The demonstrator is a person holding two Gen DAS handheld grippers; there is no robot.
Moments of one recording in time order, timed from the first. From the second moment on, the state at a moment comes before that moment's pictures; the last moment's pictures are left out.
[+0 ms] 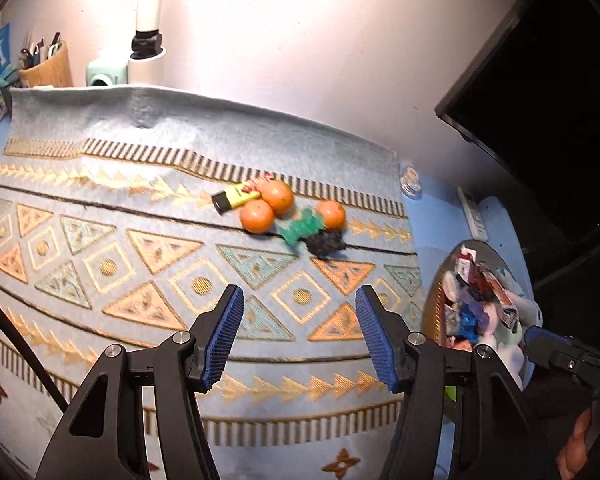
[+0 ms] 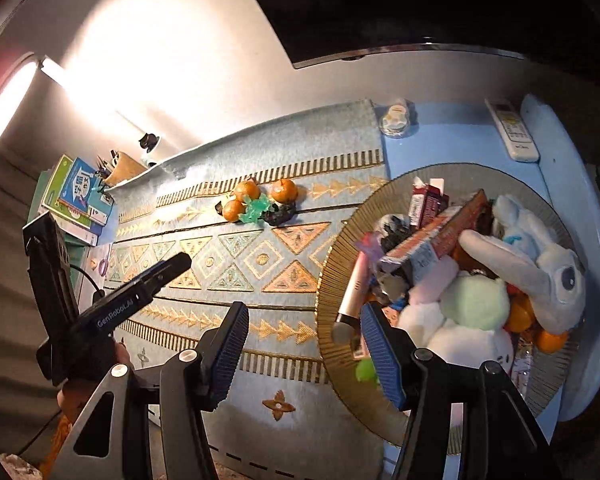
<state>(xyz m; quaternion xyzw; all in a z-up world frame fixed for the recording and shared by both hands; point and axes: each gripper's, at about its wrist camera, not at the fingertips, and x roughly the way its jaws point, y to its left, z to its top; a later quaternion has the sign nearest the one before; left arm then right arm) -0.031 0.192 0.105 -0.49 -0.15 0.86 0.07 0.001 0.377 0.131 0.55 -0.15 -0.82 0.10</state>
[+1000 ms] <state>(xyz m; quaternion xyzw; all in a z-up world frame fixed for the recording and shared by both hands) -0.194 0.188 0.013 -0.53 0.13 0.78 0.30 -0.129 0.282 0.053 0.62 -0.11 -0.77 0.04</state>
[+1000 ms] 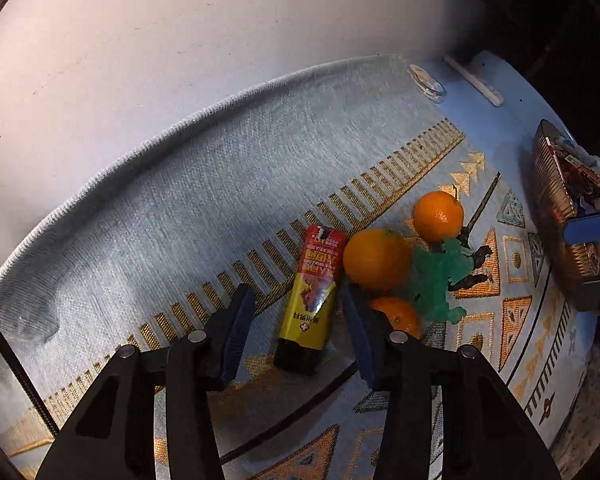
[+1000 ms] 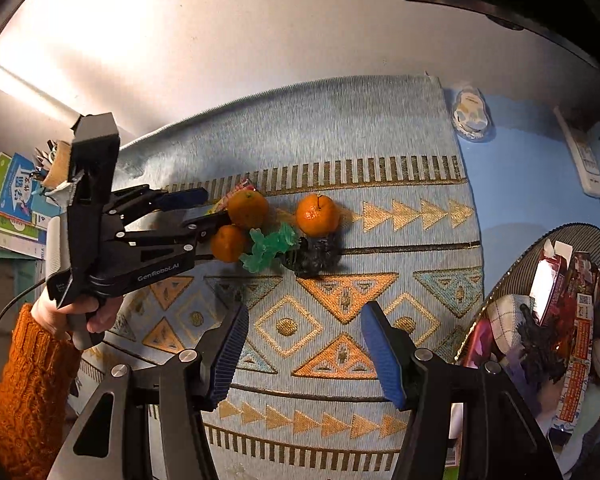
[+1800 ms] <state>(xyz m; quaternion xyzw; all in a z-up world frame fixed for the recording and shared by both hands) -0.142 0.149 0.011 -0.56 0.00 0.80 0.22 -0.179 0.246 -0.016 0.66 -0.01 -0.75 0.03</state>
